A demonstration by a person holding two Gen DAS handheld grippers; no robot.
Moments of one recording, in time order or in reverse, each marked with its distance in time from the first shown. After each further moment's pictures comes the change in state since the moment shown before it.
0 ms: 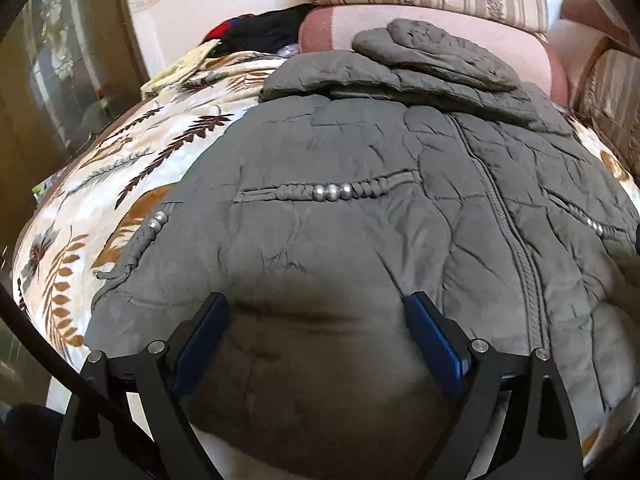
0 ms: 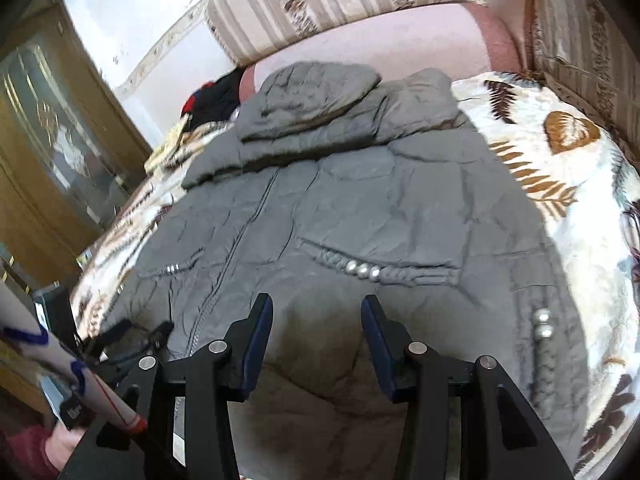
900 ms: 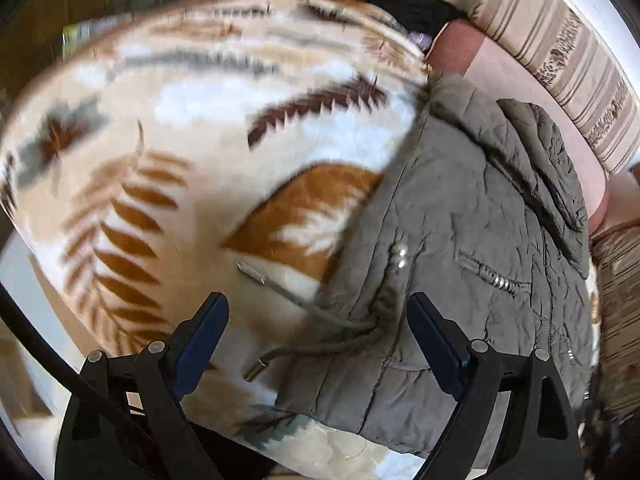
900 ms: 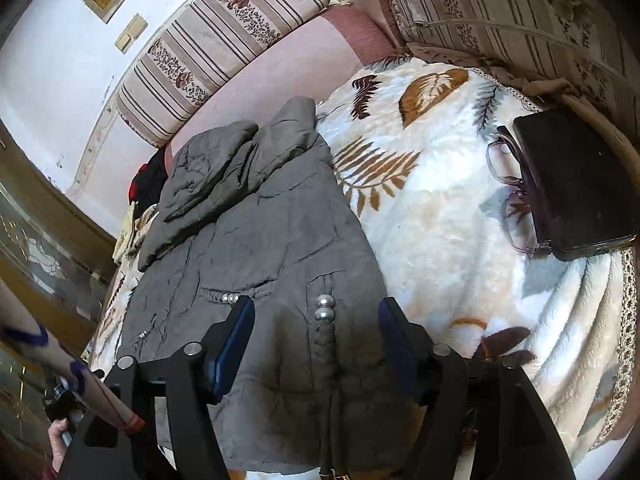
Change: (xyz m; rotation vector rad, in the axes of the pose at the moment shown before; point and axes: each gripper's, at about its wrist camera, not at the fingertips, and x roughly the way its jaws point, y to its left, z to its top) left arm 0.025 0.202 0.016 -0.502 0.203 -0.156; right arm -0.066 -0.112 -0.020 0.322 -0.106 -0.084
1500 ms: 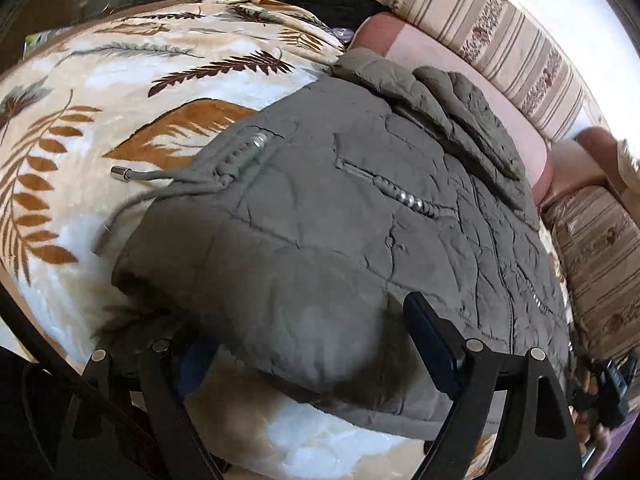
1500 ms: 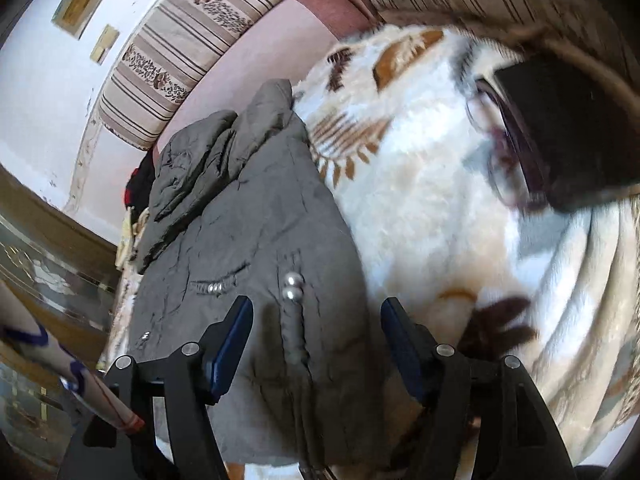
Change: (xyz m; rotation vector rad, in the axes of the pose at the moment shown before) left arm 0.007 -0.060 -0.080 0.086 -0.101 -0.192; right arm 0.011 -0.029 -0.008 0.126 0.079 0.042
